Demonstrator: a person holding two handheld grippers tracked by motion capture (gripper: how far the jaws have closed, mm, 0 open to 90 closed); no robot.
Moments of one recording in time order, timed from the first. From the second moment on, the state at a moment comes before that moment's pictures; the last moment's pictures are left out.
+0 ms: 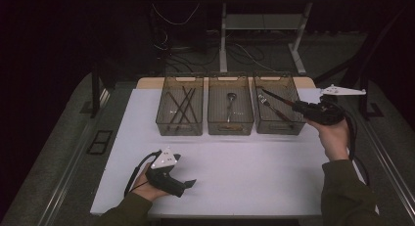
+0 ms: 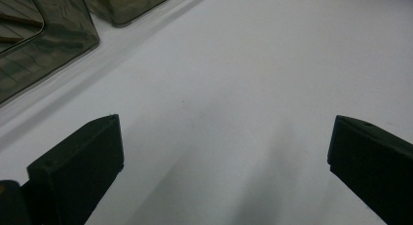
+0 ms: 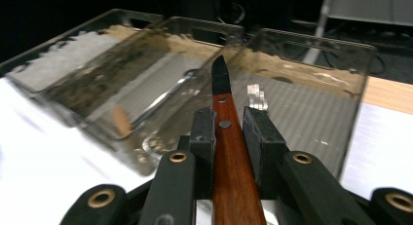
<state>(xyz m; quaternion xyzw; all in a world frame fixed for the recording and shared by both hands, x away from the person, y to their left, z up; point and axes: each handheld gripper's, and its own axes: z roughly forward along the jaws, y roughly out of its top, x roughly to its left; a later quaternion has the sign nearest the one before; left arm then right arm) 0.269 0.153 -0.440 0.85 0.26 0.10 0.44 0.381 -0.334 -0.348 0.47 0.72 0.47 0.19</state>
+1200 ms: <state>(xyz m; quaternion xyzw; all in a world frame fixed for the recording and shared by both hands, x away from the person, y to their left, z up) 0.269 0.151 -0.441 0.86 0.25 0.09 0.44 0.449 -0.314 -0.390 0.55 0.72 0.37 0.19</state>
